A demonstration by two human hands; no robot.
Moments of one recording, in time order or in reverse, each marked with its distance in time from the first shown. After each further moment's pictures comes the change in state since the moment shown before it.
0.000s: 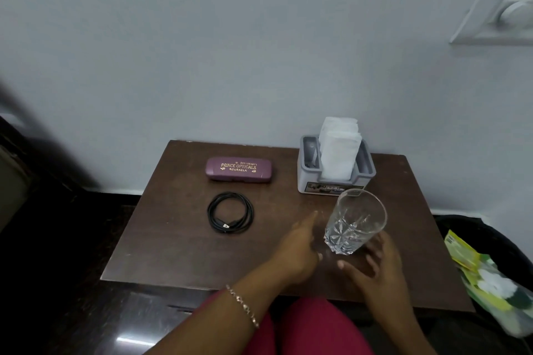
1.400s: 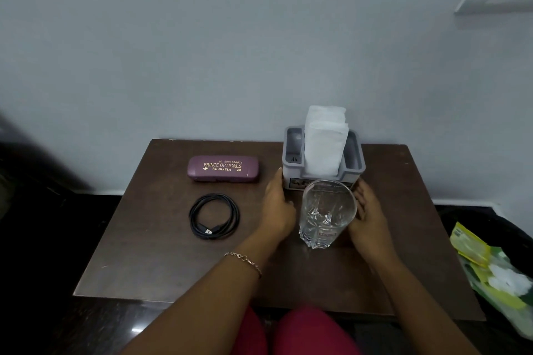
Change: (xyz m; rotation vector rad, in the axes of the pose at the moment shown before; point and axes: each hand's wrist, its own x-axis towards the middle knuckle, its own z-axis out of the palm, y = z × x) left_hand 0.112 -0.043 -0.011 -0.248 0.422 0.162; right_hand 0.096 0.003 0.012 0.153 -0.061 -0.087
